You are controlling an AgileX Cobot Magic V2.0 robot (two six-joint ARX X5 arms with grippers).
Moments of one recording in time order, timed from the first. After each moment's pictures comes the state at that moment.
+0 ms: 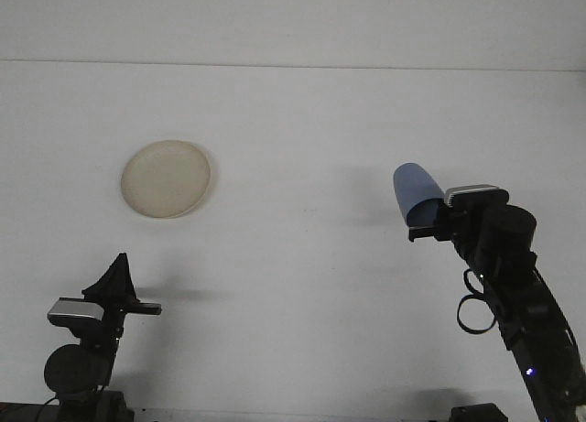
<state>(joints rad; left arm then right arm) -0.01 0.01 0.03 0.22 0.03 -0.05 0.13 1.01 0.92 -0.36 -0.07 0.05</state>
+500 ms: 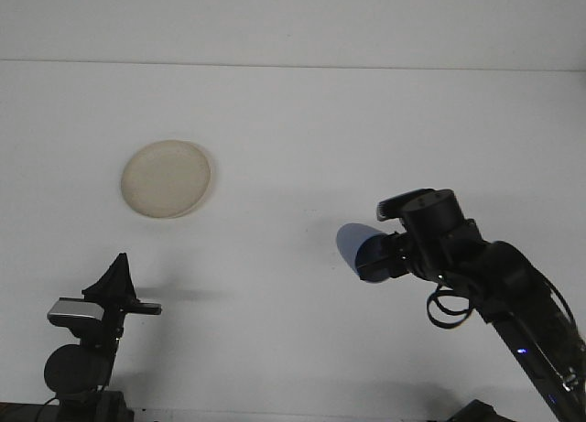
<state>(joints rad) -0.01 0.01 0.03 0.22 0.03 -0.05 0.59 1.26 1.45 -1.18 0.03 0.22</state>
